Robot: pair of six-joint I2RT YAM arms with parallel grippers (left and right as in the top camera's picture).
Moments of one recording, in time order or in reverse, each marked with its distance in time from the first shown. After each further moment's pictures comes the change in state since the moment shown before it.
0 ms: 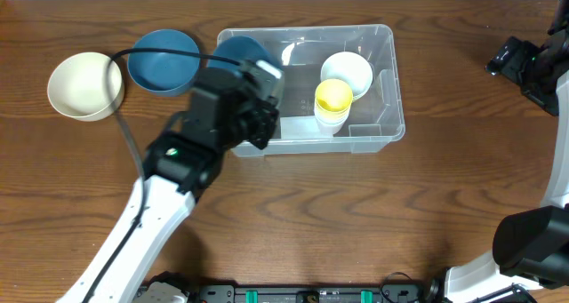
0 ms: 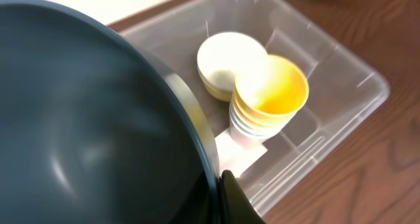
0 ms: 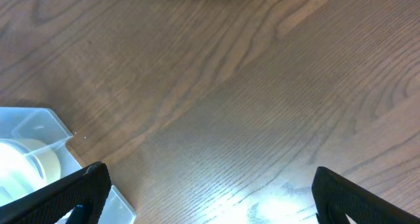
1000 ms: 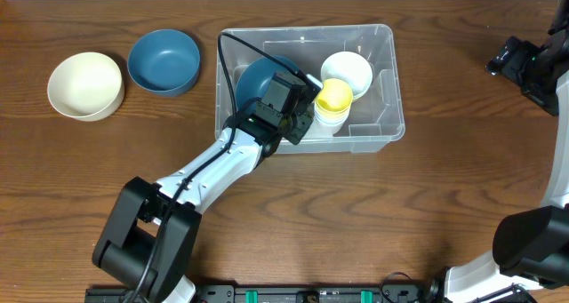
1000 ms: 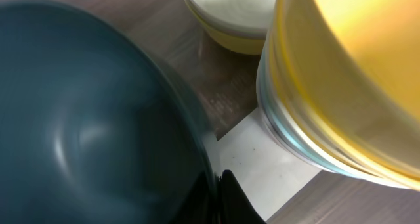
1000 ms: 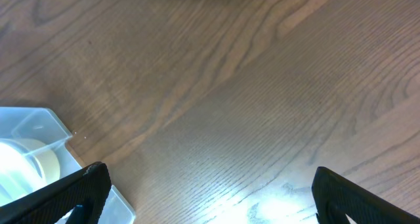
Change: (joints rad) left arm -0.114 0.479 0.003 0.263 -0.192 0.041; right arm 0.000 0.000 0.000 0.000 0.000 0.000
